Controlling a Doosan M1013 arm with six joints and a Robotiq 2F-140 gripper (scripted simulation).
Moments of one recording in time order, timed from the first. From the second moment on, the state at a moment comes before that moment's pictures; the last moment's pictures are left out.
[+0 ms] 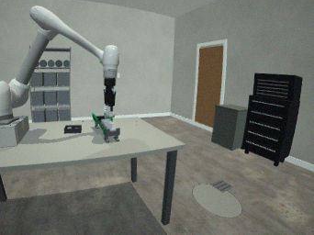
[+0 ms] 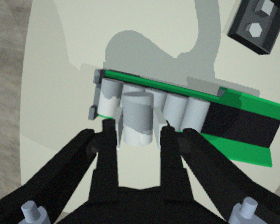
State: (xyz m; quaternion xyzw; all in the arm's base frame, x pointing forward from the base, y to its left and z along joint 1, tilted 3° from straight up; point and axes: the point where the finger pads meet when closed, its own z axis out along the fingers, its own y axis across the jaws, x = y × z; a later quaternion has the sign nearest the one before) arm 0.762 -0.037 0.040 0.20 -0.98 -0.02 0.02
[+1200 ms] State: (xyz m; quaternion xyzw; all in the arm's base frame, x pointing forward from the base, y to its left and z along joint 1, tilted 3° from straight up) arm 0.744 0.056 0.054 0.10 -0.99 -0.02 0.02
